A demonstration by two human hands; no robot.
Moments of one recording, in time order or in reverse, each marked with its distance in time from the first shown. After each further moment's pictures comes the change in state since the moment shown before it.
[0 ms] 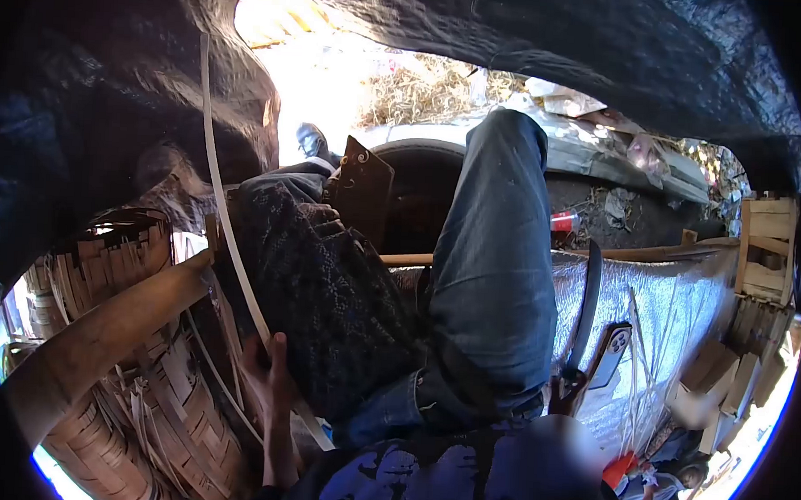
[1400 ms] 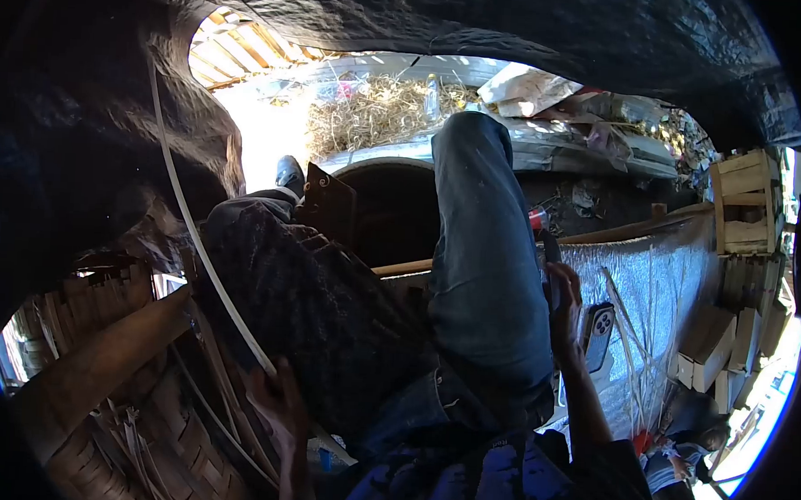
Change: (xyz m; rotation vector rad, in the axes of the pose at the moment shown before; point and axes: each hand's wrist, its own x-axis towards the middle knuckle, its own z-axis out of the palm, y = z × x) left_hand -0.024 0.020 0.016 0.084 -0.036 0.135; right_hand 0.137 -0.128 0.002 0.107 0.087 -0.434
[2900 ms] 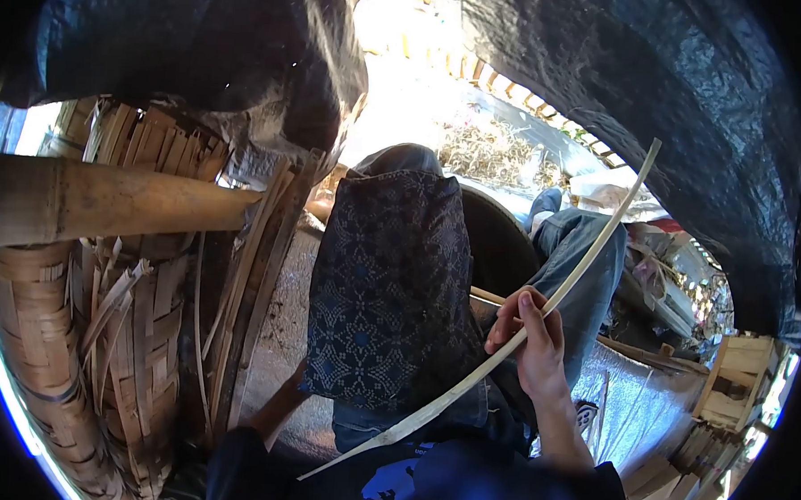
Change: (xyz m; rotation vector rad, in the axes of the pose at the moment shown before) left_hand -0.103 -0.203 0.081 0.164 -0.480 -0.036; right_hand 0.062 -0.205 -0.011 1.168 -0.759 0.294
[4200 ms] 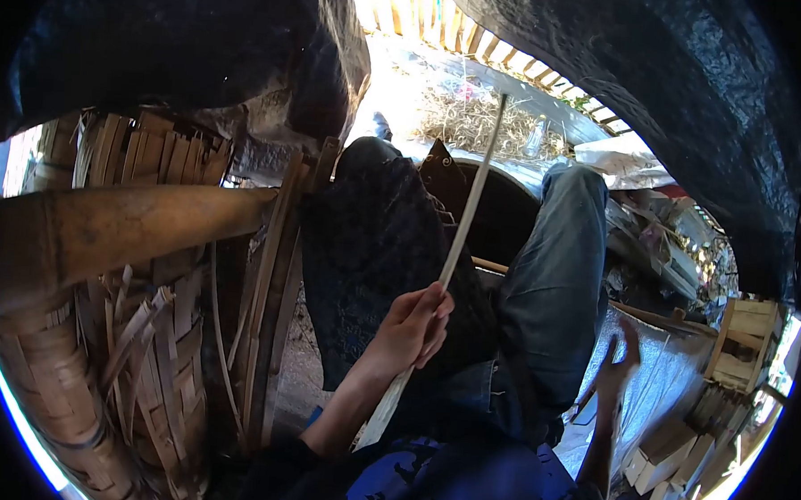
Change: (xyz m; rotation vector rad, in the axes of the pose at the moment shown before) left_hand 0.061 0.228 -0.155 -1.390 -0.467 -0.090; right_hand -0.092 0.057 -0.131 -1.283 0.651 -0.393
